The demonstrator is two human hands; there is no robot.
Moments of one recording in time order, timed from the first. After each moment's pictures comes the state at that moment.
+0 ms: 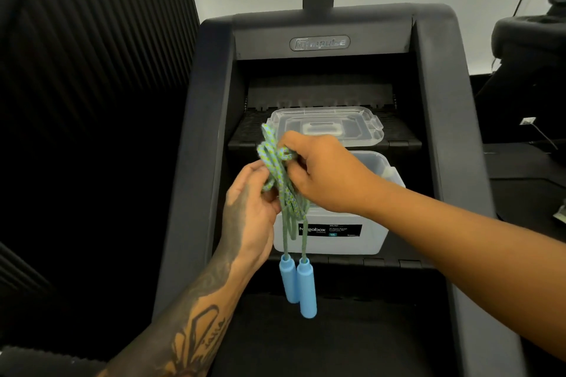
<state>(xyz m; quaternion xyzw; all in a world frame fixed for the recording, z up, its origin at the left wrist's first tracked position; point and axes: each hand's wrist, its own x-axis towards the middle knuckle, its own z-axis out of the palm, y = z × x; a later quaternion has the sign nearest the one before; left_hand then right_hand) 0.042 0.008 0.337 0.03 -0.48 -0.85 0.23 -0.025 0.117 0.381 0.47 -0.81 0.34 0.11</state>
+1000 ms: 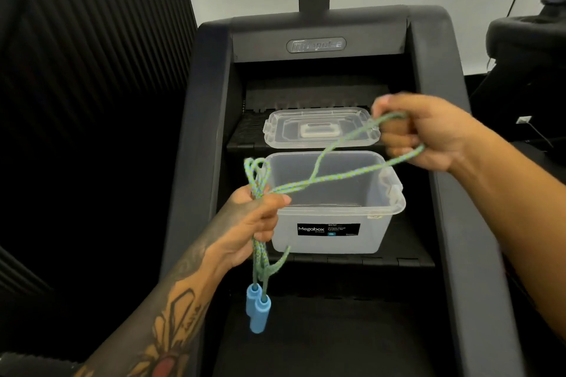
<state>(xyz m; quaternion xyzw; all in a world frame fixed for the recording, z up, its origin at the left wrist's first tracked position) 0.045 -0.028 0.321 0.04 -0.60 -0.80 0.00 -0.089 0.217 0.412 0.23 -0.62 0.72 -0.22</state>
